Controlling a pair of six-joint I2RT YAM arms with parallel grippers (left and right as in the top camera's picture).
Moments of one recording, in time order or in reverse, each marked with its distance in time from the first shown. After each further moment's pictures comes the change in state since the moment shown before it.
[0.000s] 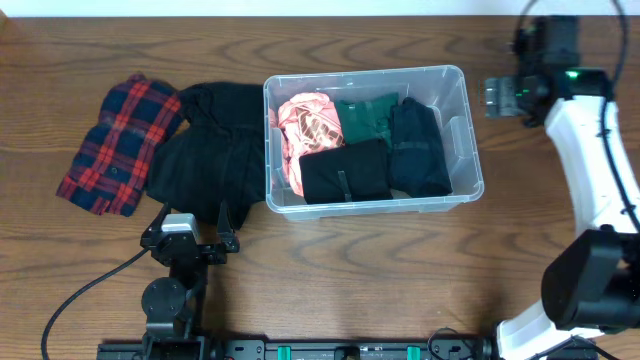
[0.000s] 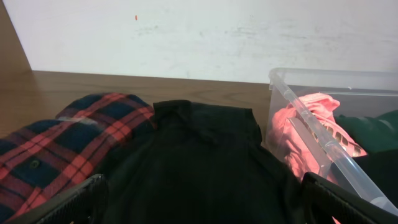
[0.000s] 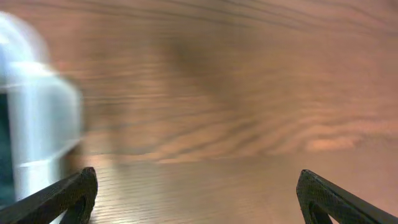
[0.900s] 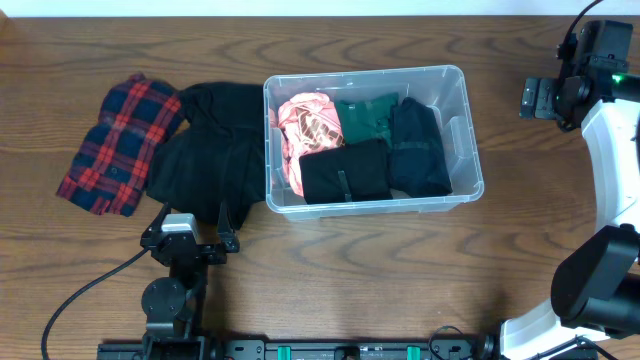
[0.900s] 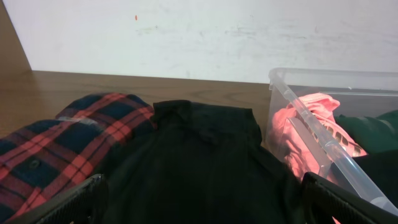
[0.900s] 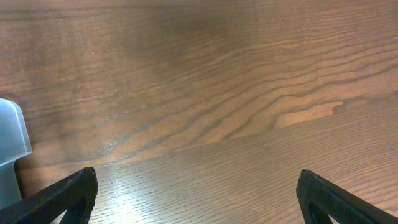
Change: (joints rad) left arm 0.000 0.000 0.000 0.000 0.000 0.000; right arm -0.142 0.000 0.000 -0.005 -0.047 0.024
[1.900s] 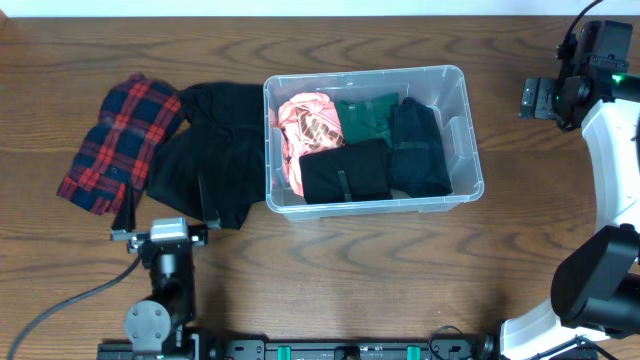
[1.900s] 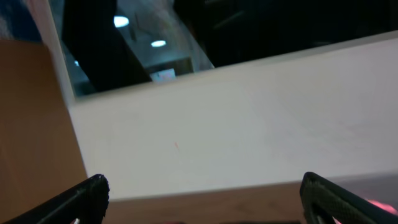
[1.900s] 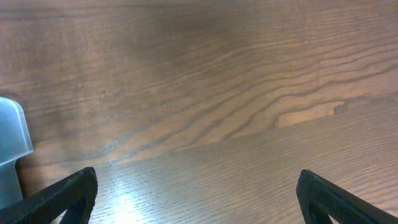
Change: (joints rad) left arm 0.000 0.222 0.088 0.580 -0.059 0.303; right arm 0.000 0.000 0.000 -0.002 -0.003 0.000
